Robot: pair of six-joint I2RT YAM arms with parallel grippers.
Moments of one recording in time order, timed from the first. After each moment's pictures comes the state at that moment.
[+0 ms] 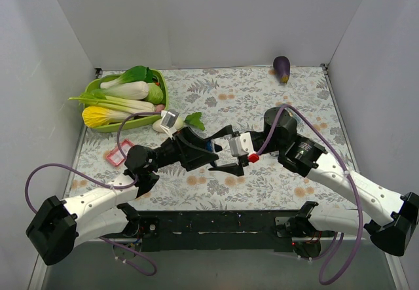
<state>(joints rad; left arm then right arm) -0.77 1.00 0.45 1.04 0.57 -1.17 0.90 1.05 1.01 -0.10 -0.88 -0.64</state>
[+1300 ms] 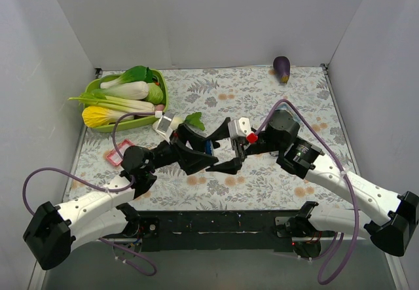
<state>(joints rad) -0.78 0.94 0.47 0.98 0.58 -0.95 0.90 1.05 0.95 0.09 -0.85 -0.20</state>
